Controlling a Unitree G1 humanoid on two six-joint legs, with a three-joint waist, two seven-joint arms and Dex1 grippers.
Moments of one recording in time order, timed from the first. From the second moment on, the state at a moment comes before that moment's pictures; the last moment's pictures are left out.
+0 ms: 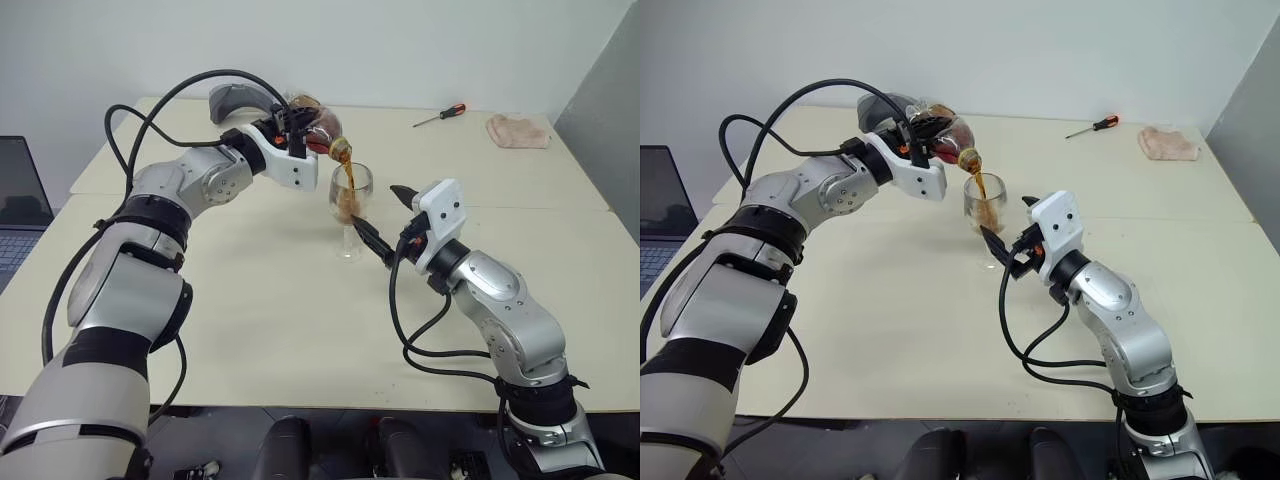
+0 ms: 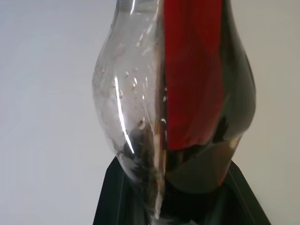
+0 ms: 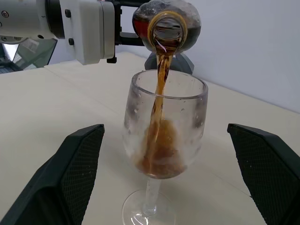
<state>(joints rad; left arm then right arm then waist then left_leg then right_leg) -1.34 0.60 -0.51 1.15 0.83 -0.79 0.13 -0.43 -0.28 0.14 -0.47 0.26 0.59 0.34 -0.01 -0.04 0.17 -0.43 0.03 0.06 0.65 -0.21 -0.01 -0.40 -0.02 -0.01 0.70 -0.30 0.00</state>
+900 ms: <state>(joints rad) -1.35 0.60 -0.53 1.18 0.85 -0.77 0.16 -0.44 -0.27 0.14 -0.47 0.26 0.60 0.35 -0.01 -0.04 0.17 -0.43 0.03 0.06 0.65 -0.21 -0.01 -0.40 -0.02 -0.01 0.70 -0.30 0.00</state>
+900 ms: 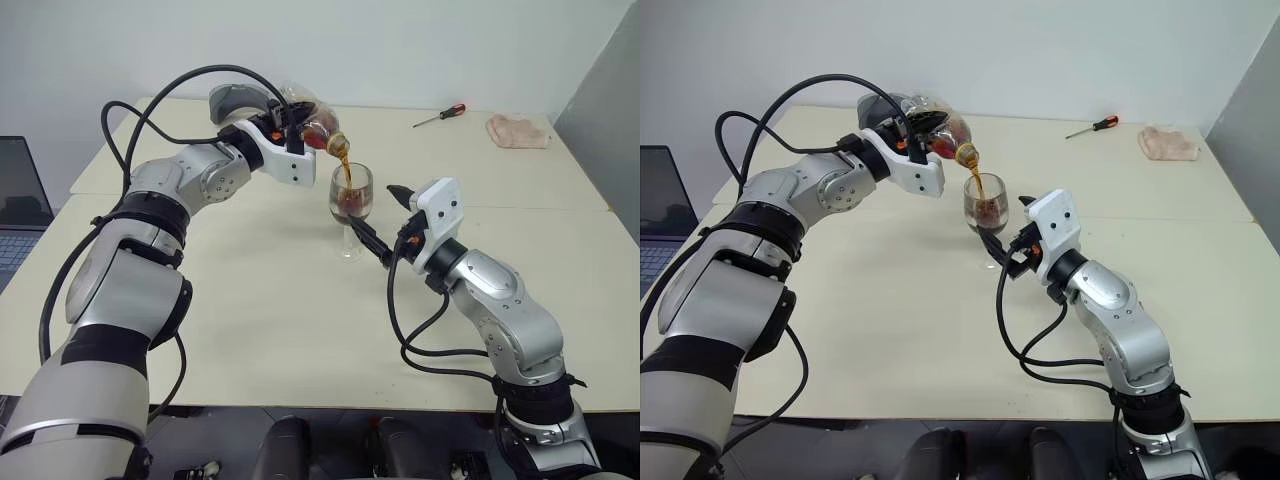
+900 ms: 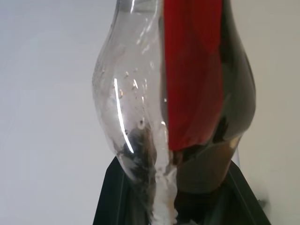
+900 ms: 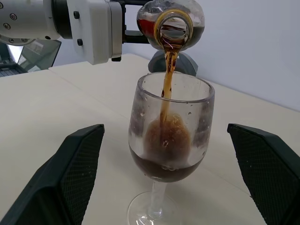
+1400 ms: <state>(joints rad) -1.36 0.60 -0.53 1.18 0.85 -0.77 0.16 -0.35 -0.27 0.13 -0.49 0.27 0.55 0.37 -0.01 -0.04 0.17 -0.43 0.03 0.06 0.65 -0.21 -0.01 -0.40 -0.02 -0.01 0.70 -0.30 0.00</state>
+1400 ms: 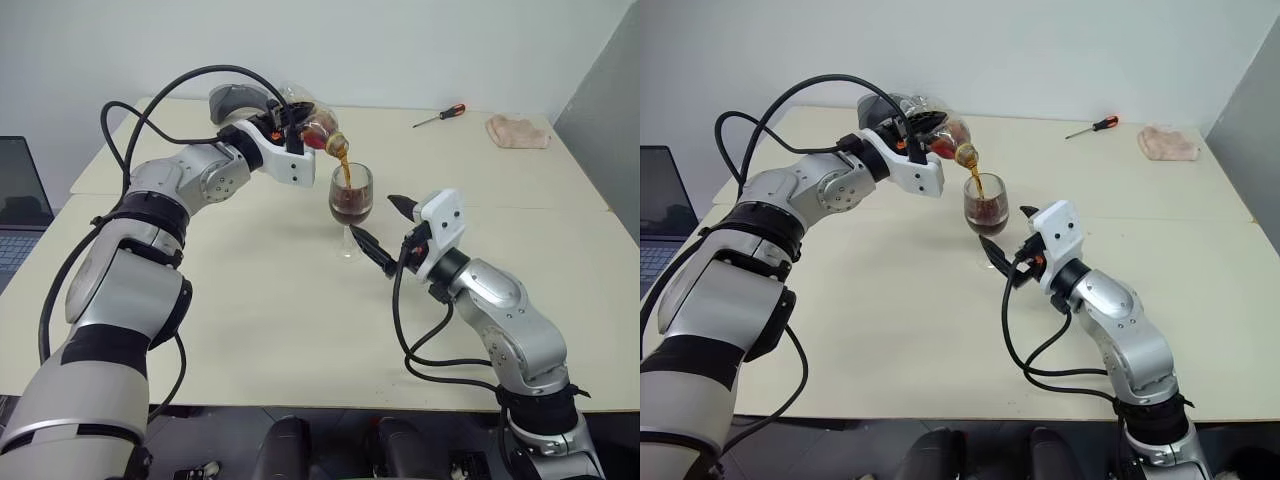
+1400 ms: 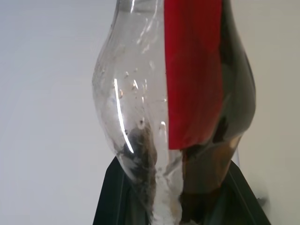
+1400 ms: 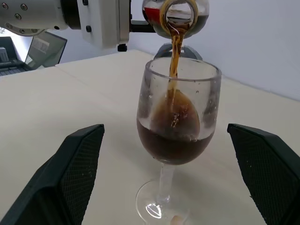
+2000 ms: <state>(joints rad) -1.36 0.60 -0.52 1.18 0.83 -0.77 0.14 -0.33 -0.24 0.11 -0.49 0.27 0.48 0.37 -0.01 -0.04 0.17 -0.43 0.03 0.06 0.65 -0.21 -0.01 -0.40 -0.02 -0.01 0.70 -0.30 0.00</state>
